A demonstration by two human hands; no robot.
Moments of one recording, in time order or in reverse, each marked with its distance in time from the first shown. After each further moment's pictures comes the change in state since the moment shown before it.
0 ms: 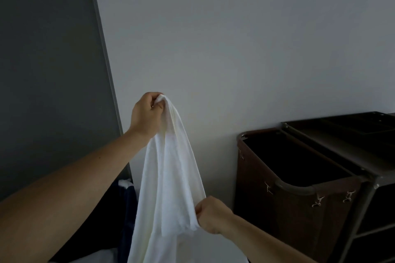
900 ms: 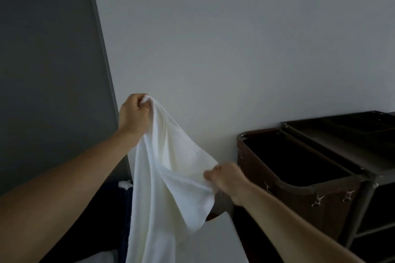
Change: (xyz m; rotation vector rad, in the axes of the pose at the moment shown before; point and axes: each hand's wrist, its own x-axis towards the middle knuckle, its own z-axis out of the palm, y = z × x) left_hand 0.011 -0.014 -0.016 0.094 0.111 -0.054; right_hand 0.003 -0.010 -0.069 0.583 0.271 0.026
